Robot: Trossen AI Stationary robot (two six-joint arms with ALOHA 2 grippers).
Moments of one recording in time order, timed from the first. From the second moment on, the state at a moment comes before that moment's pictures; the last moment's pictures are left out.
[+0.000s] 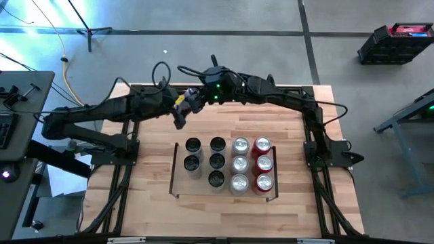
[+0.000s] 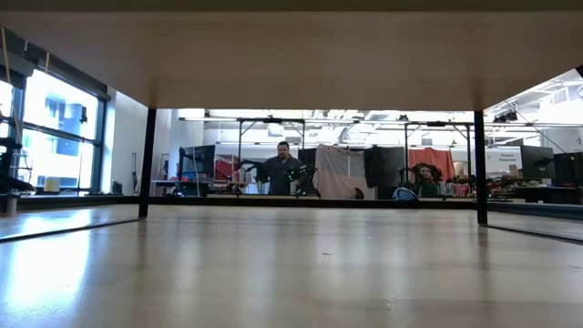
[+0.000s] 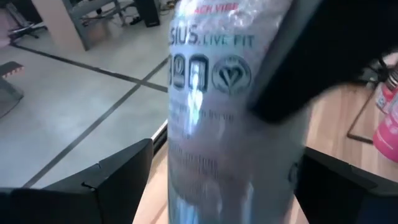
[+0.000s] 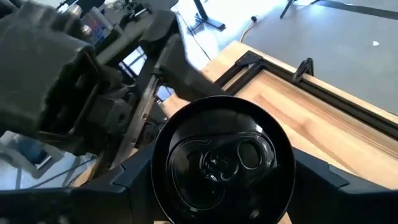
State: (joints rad) left arm 0.15 1.05 1.06 -0.43 -0.40 -0.02; right arm -0.15 2.05 2.34 -0.78 0.13 0.60
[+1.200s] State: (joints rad) left arm 0.07 1.01 1.33 -0.51 -0.43 0.03; right arm -0.15 1.79 2.36 -0.79 0.18 0.36
